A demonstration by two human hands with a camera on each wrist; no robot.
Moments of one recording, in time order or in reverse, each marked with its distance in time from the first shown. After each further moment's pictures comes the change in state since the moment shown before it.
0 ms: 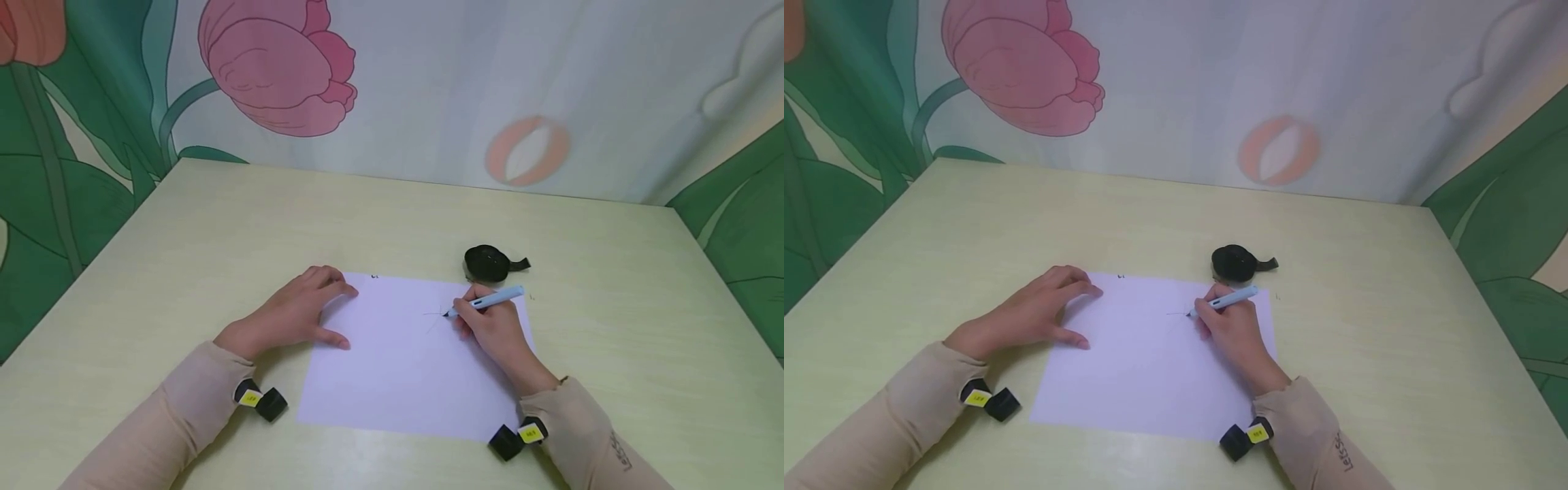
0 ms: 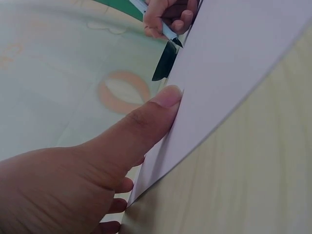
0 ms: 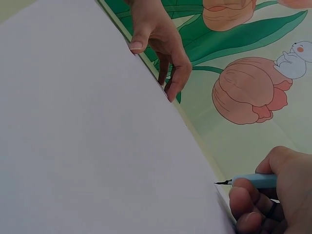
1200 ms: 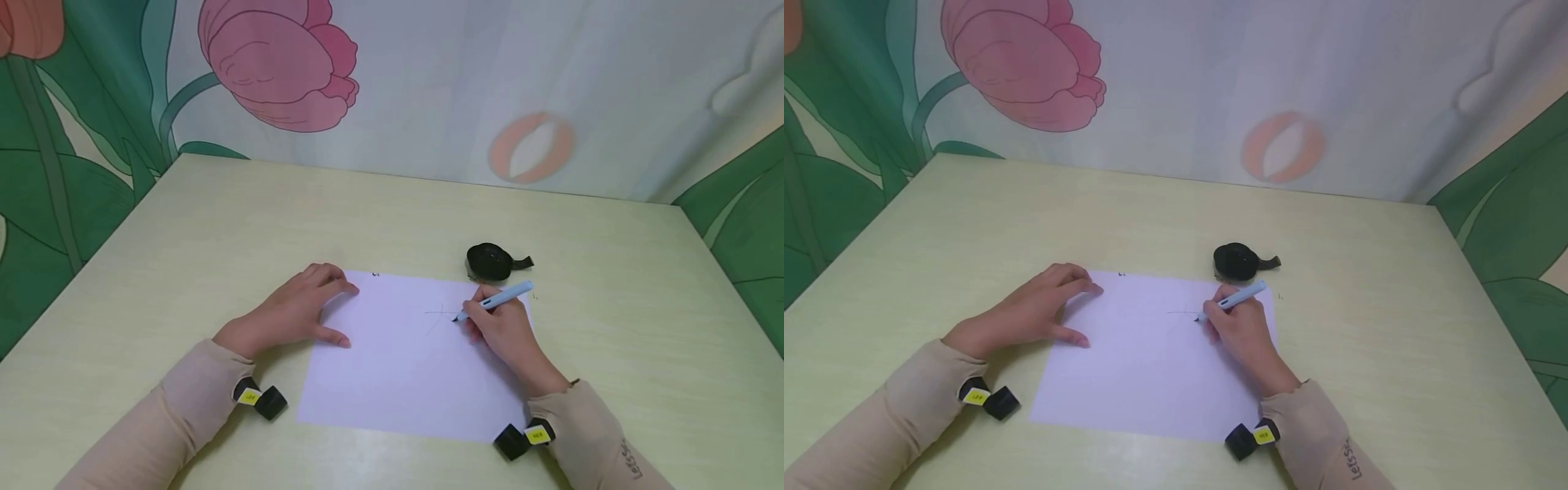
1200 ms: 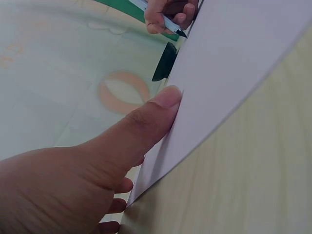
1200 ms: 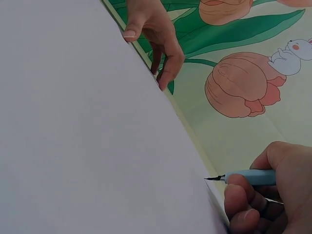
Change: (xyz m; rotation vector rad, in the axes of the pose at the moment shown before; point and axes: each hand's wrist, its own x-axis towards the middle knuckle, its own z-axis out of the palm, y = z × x) left_hand 0.001 -0.003 0.001 0.002 0.005 0.013; right_hand -0.004 -0.003 -0.009 -0.041 -0.019 0.063
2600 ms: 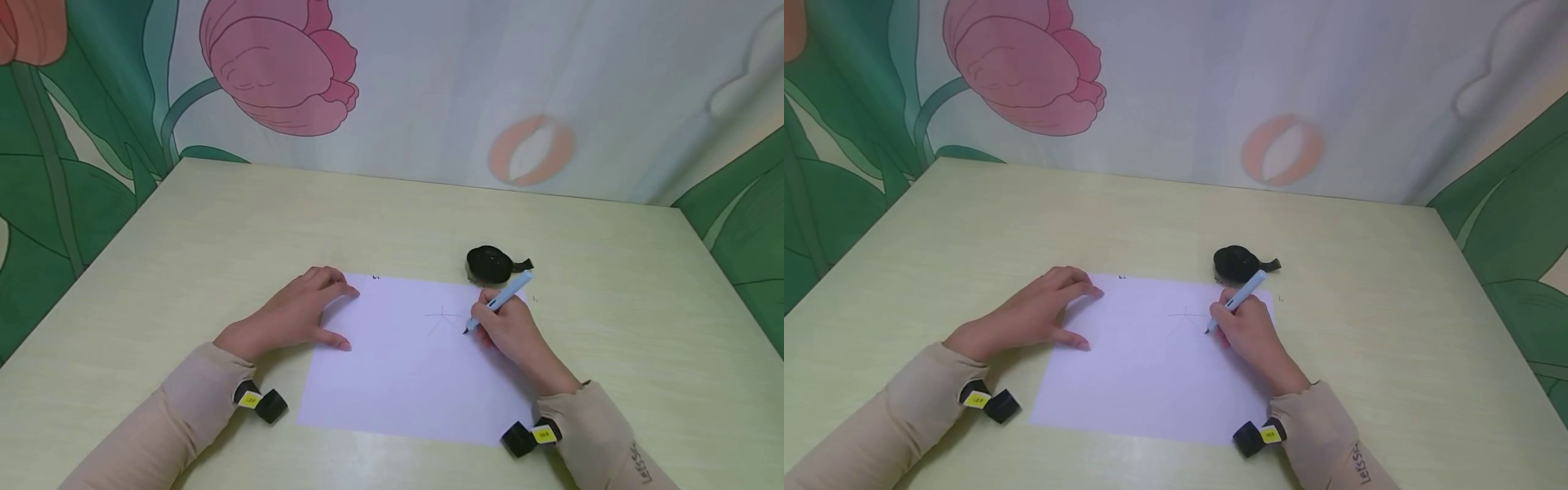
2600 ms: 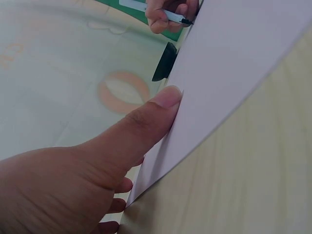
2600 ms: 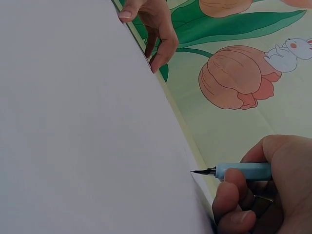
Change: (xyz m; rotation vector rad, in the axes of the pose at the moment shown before) left_hand -0.001 0.000 0.000 -0.004 -0.004 -0.007; right_hand 0.002 -0.001 -0.012 -0.079 -0.068 0.040
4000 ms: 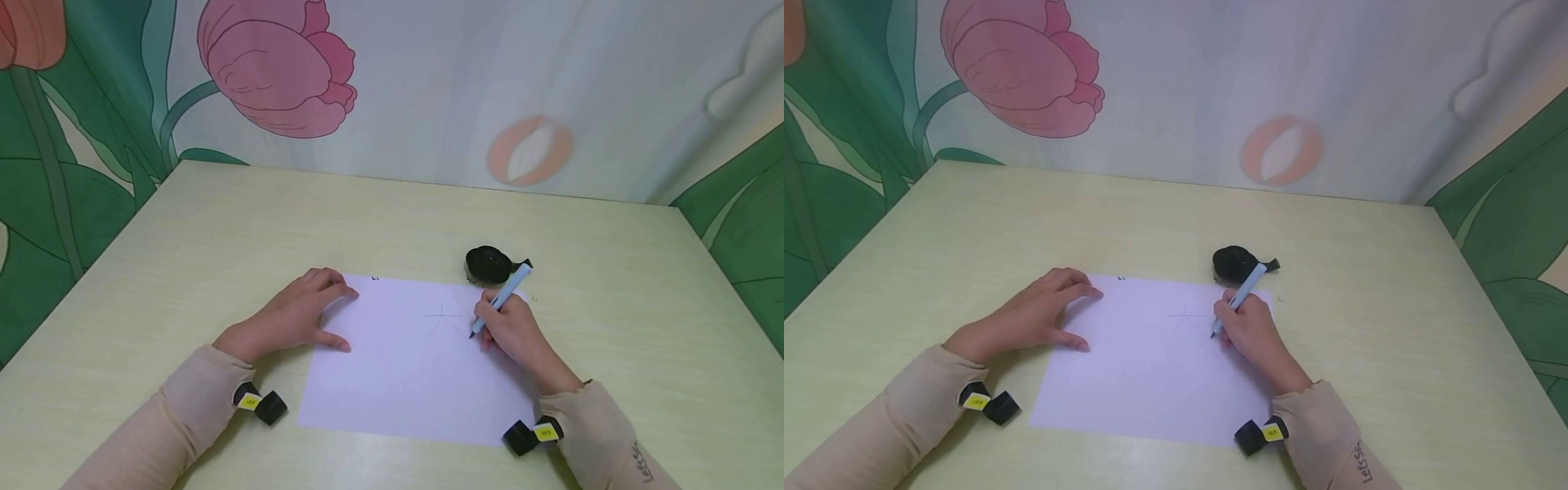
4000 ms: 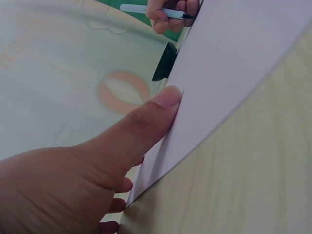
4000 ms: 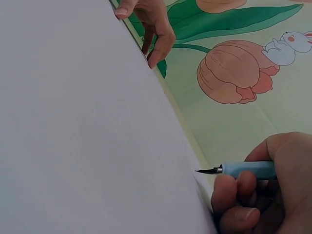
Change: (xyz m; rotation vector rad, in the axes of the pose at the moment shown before) left_hand 0.000 0.002 -0.001 0.008 -0.004 0.001; right_hand 0.002 0.004 -0.004 -0.004 -0.027 0.024
